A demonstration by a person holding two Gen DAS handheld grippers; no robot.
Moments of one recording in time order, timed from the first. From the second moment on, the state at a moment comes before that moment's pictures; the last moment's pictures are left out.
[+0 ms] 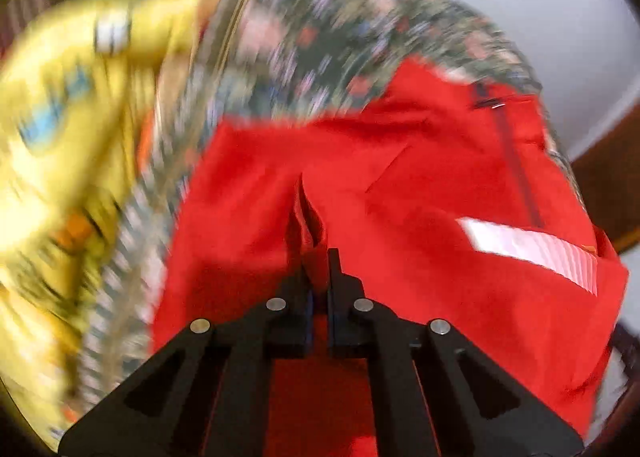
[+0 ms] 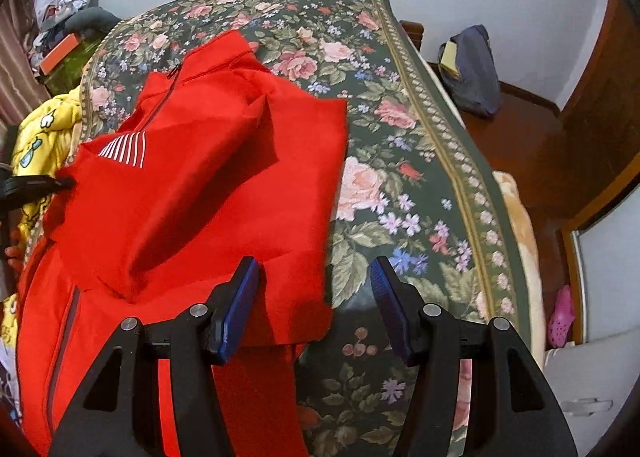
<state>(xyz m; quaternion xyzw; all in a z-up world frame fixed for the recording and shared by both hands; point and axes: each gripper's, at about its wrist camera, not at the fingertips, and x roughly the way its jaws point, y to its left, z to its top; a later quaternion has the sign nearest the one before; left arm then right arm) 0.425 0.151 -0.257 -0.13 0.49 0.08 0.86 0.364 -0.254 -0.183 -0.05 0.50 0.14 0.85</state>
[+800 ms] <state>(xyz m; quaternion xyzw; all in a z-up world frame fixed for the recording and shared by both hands) 0.346 0.183 -0.267 -0.02 0.49 0.13 0.86 0.373 -0.243 -0.211 -0.03 0.53 0.14 0.84</state>
